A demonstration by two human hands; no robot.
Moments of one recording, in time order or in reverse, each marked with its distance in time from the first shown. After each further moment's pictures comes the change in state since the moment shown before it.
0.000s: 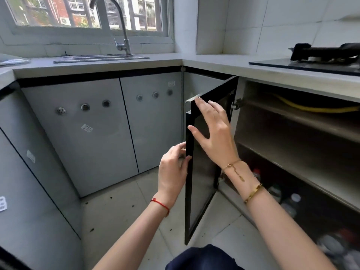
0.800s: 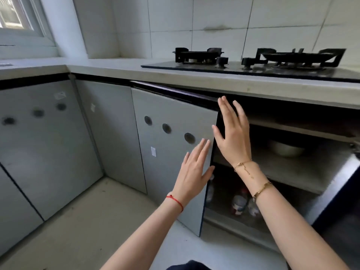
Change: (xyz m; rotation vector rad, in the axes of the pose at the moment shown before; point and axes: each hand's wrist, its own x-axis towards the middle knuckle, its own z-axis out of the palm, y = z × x) left_hand -0.036 0.141 0.199 -0.211 -0.652 0.468; right_hand -0.098 0.126 -0.192 -0.742 0.166 0.342
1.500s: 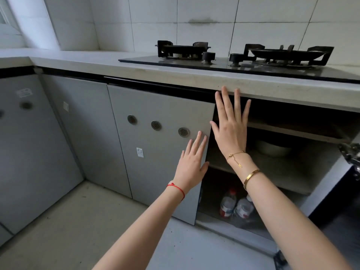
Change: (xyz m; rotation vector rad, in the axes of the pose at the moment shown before) left_hand 0.064 -0.013 0.048 0.024 -0.165 -0.045; right_hand 0.027 0.055 0.030 -0.500 -0.073 0.016
